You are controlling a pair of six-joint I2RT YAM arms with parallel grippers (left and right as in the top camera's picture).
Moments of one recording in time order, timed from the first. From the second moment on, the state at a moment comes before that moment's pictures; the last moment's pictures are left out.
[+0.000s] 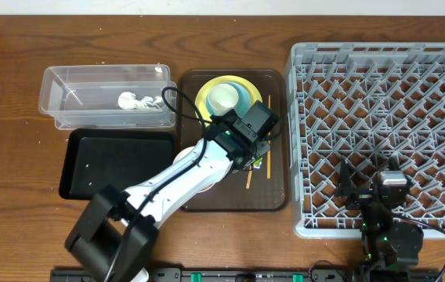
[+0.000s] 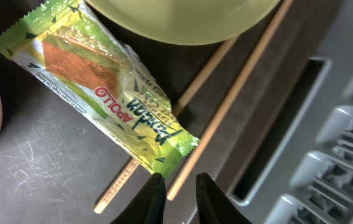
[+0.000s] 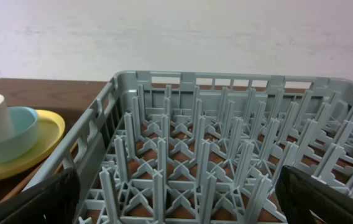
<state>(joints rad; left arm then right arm) -0.75 1.74 1.21 -0.64 -0.04 -1.31 -0.05 0.01 0.01 -0.06 -0.08 0.00</state>
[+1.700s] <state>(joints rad) -0.77 1.78 1.13 -0.62 -0.17 -1.32 -0.05 0.01 0.01 -0.06 -0.08 0.00</state>
